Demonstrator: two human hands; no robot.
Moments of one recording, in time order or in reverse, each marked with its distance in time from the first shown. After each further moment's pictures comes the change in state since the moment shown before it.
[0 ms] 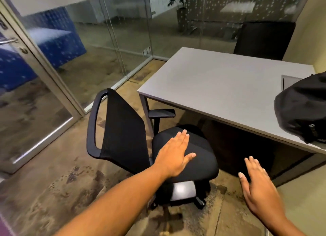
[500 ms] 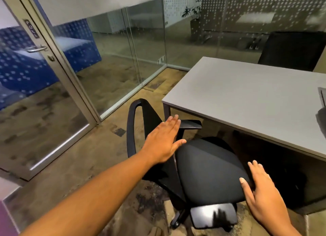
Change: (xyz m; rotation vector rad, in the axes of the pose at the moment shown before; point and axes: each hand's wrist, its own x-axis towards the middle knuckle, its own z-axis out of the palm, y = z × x) left_hand -0.028 -0.188 -0.119 0.204 0.107 -0.019; right_hand 0.031 -0.159 0.068 0.058 0.024 -0.001
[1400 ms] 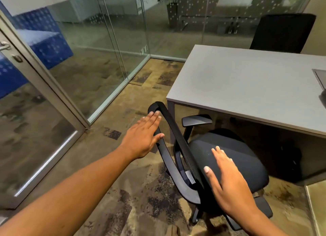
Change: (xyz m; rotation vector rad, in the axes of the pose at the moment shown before) left_hand -0.001 -0.240 -0.004 0.028 -0.046 0.119; right_hand 0.017 -0.265 0.080 0.191 -0.055 -0.033
